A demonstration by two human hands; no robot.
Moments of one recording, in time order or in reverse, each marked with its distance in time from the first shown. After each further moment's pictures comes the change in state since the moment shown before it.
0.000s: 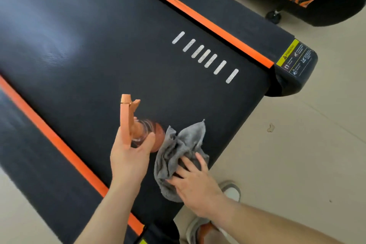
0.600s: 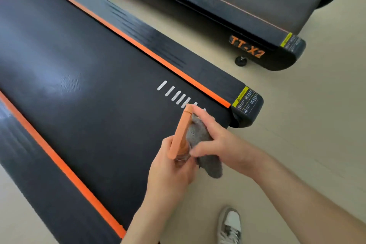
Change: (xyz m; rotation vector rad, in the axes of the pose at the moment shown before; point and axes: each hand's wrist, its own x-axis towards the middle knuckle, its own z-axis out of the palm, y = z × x) left_hand -0.099 0.167 0.047 0.077 -0.332 0.236; right_hand -0.042 0.063 -0.320 1.373 -0.026 0.353
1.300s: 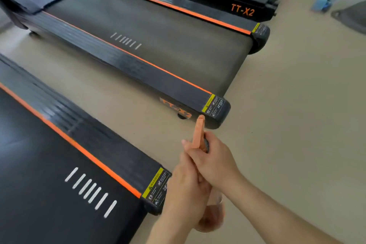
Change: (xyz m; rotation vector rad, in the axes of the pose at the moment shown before) left_hand 0.194 0.270 0.322 0.193 -0.213 0.125; right_hand -0.025 -0.072 -0.398 -0.321 0.717 -0.035
